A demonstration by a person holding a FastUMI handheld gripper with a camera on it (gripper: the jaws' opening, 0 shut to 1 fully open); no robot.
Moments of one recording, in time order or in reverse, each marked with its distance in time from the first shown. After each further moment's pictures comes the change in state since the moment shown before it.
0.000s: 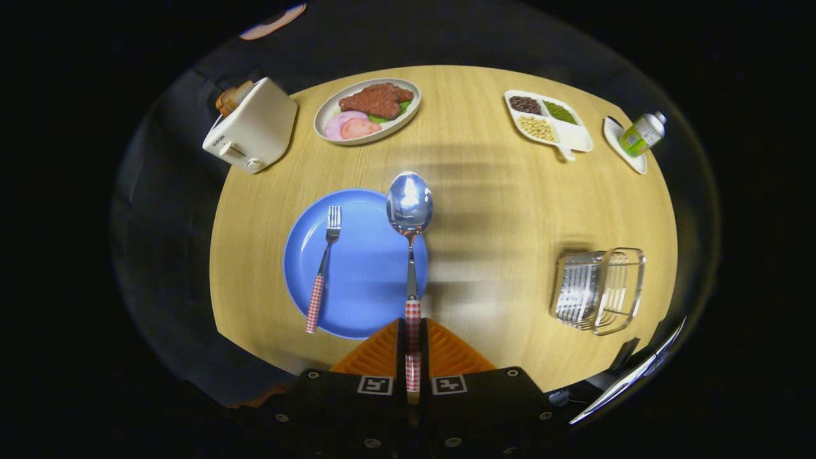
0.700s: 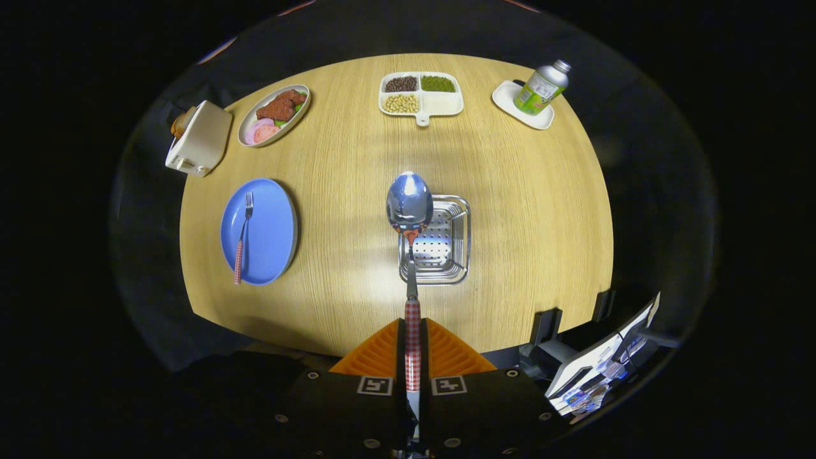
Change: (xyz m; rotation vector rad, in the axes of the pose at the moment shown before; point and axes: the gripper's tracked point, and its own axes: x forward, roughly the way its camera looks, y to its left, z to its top) arm -0.065 -0.156 -0.064 0.063 0.215 -0.098
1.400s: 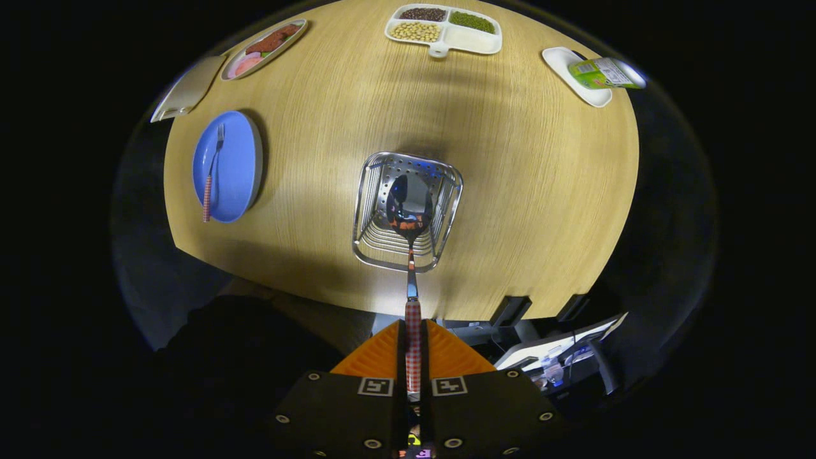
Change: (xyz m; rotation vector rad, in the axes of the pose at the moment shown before) arm 0.010 -0.039 0.021 -0.236 0.442 -0.041
